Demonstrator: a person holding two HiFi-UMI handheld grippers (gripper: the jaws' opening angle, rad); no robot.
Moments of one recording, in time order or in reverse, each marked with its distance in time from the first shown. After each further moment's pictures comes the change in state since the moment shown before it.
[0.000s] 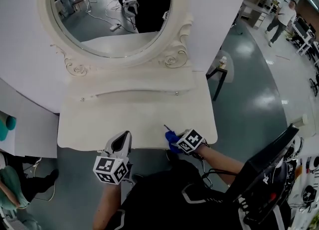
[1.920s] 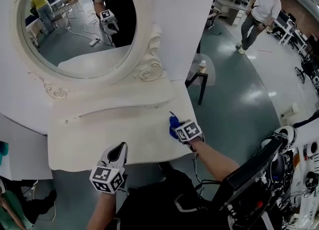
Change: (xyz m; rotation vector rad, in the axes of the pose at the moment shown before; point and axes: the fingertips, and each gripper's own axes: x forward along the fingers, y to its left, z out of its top) left arm 0.058 -0.037 0.000 0.054 0.064 -0.139; right arm -0.075 -0.164 0.015 0.237 -0.225 -0.402
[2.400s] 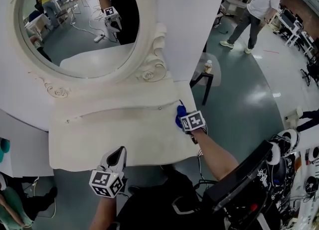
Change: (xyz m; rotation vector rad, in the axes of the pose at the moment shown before) left arm -0.005 0.009 -0.007 -0.027 0.033 0.063; right arm 0.022 -0.068 0.031 0.086 -0.034 -0.102
